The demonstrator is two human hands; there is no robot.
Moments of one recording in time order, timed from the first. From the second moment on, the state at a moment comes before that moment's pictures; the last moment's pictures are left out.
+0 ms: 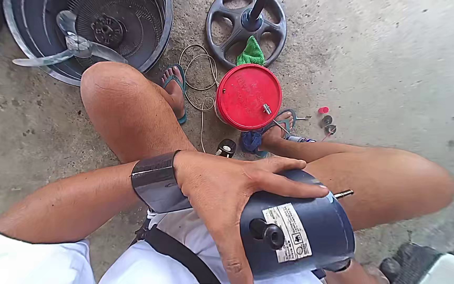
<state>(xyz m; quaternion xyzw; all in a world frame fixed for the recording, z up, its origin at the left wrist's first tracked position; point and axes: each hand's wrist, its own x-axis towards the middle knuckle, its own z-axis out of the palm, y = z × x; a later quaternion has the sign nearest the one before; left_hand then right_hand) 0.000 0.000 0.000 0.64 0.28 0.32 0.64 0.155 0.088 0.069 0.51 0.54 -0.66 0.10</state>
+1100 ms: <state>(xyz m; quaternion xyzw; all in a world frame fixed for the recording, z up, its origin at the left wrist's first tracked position) 0.033 -0.060 -0.039 0.47 0.33 0.66 0.49 0.331 0.082 -0.036 0.16 0.74 -0.61 -0.23</state>
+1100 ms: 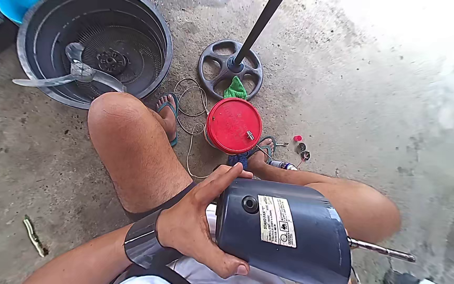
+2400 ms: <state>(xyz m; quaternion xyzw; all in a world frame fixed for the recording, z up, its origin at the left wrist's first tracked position) 0.047 0.041 -0.069 -0.01 0.26 0.82 0.50 0.163 0.056 0.007 0.31 0.55 -0.73 -0.26</state>
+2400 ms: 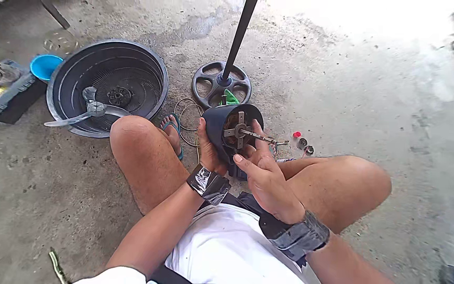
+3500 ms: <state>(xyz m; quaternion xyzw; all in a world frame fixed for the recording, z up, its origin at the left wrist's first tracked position) 0.030 -0.022 -0.063 0.17 0.40 0.42 0.80 0.262 0.145 0.005 0.19 0.77 -0.58 0.17</state>
